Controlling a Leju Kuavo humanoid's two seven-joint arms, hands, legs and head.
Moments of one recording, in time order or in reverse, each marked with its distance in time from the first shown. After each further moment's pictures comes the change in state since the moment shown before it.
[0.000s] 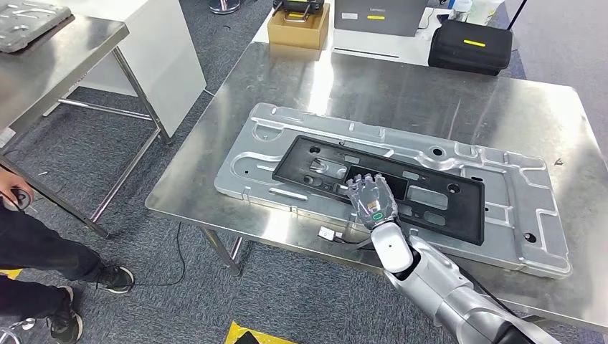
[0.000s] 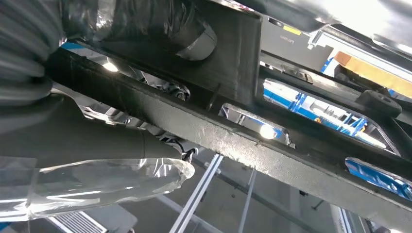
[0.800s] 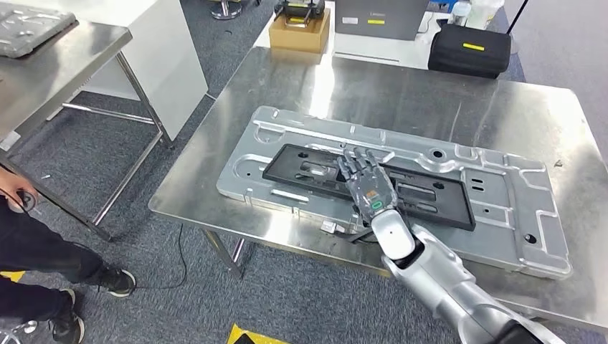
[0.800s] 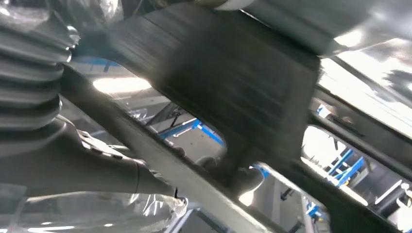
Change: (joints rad) left arm 0.015 0.003 0.000 0.000 0.044 0.020 -0.010; right arm 0.013 -0.021 -0.115 -0.096 -0.002 0.146 -0.155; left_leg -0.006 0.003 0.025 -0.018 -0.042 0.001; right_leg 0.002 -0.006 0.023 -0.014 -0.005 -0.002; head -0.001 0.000
